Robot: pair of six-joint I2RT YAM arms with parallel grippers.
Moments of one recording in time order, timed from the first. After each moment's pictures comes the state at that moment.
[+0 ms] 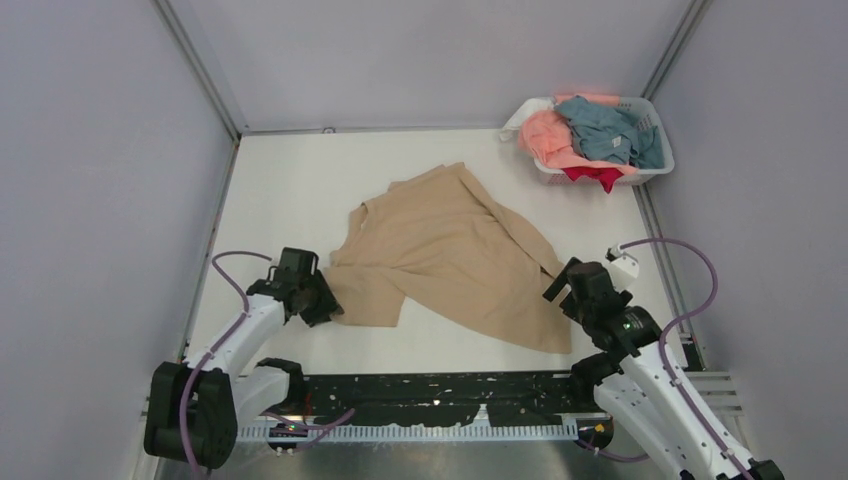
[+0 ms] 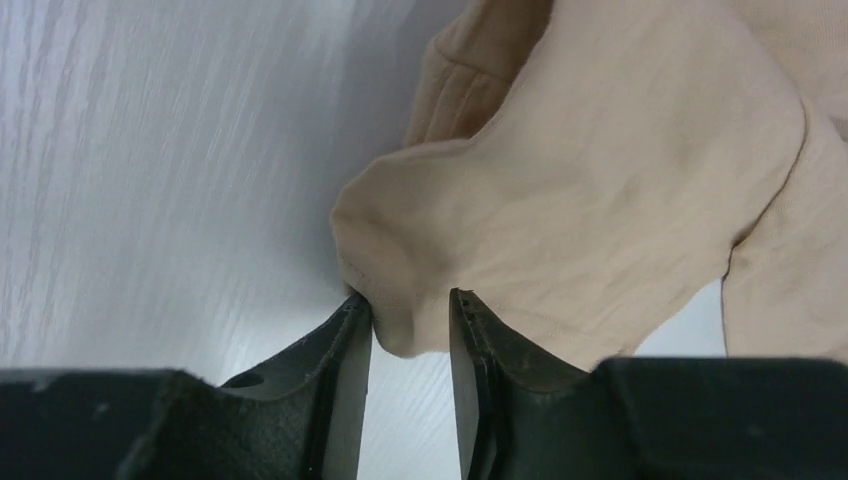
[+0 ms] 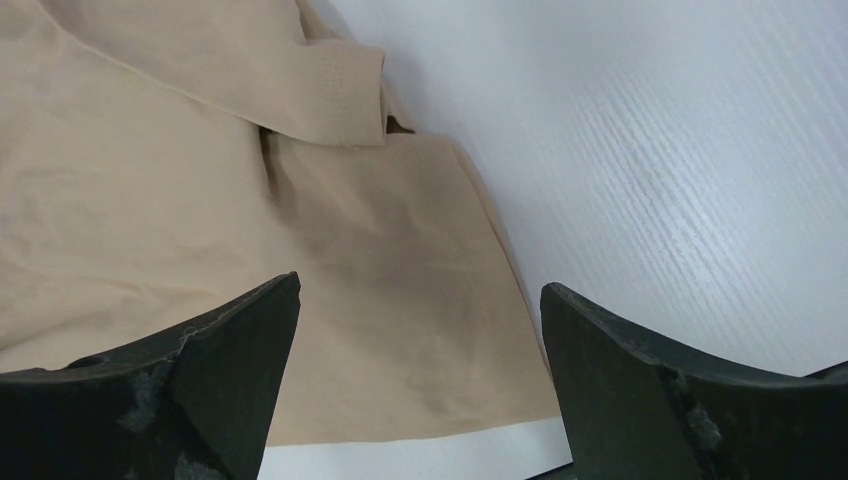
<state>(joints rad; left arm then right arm) -0.18 1.03 0.46 -0.57 0.06 -0.74 0.37 0.55 0.52 -0.86 0.45 0.87</state>
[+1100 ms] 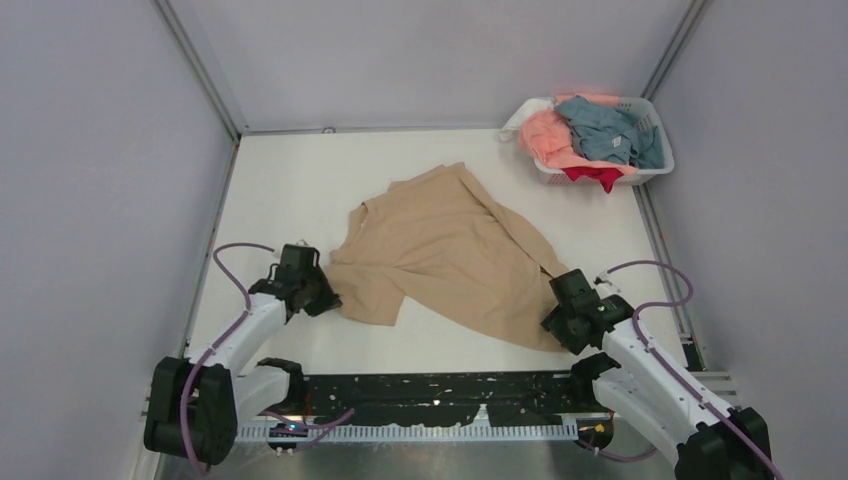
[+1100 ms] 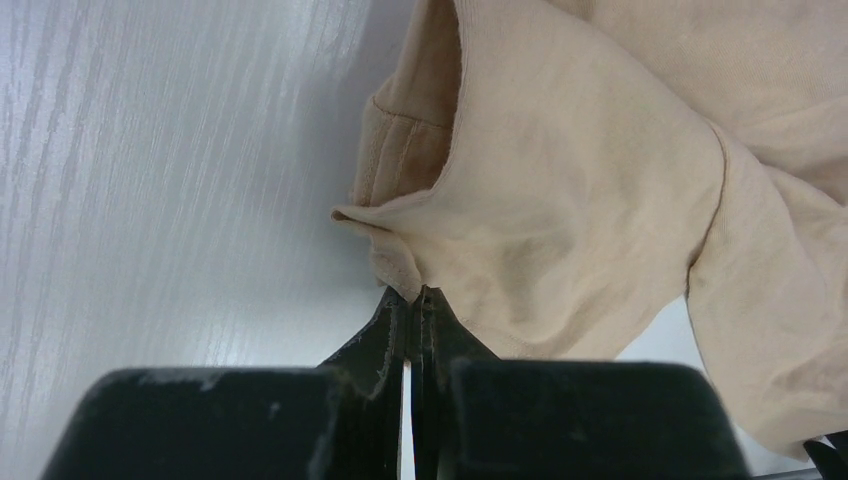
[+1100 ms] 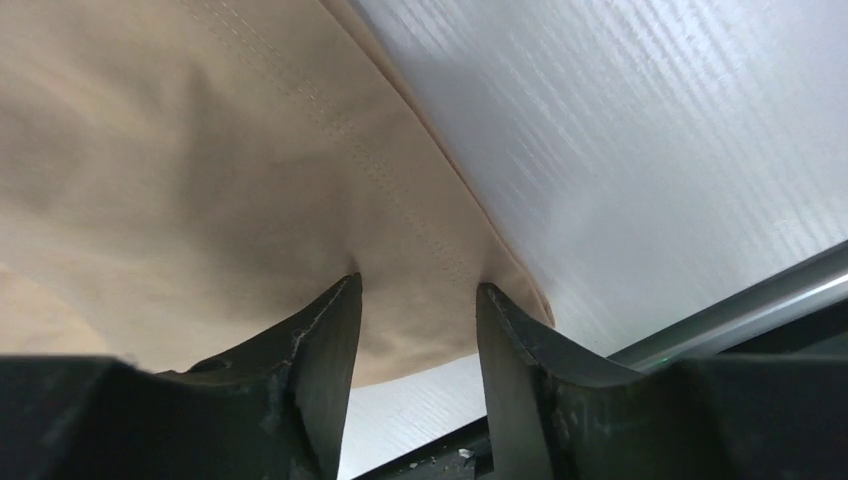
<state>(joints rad) -0.19 1.07 0.46 -0.43 0.06 -0.71 0.37 0.77 0.43 -0.93 0.26 1.13</state>
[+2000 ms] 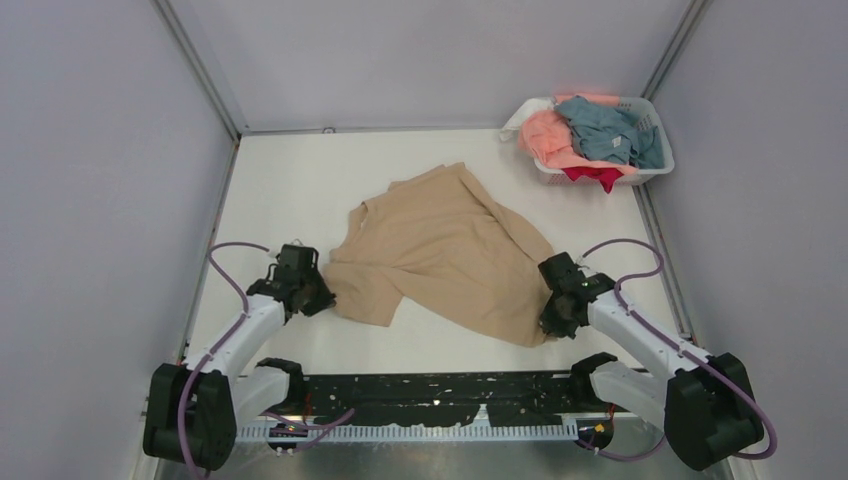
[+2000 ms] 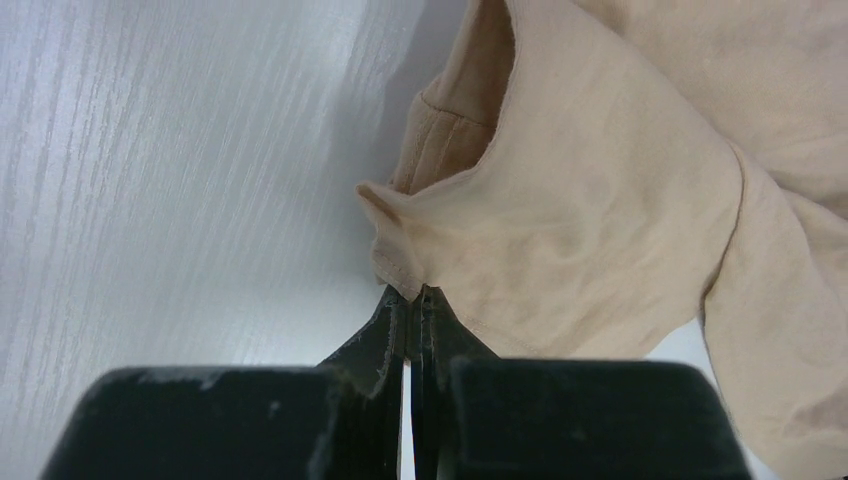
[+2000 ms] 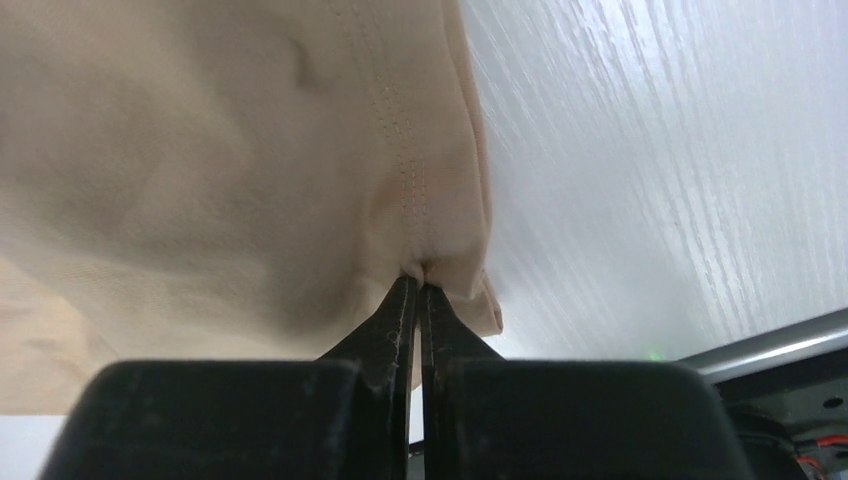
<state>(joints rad) -0.19 1.05 0.47 -0.47 -0.01 -0.71 0.37 1.03 0.49 -0.83 0.17 0.96</state>
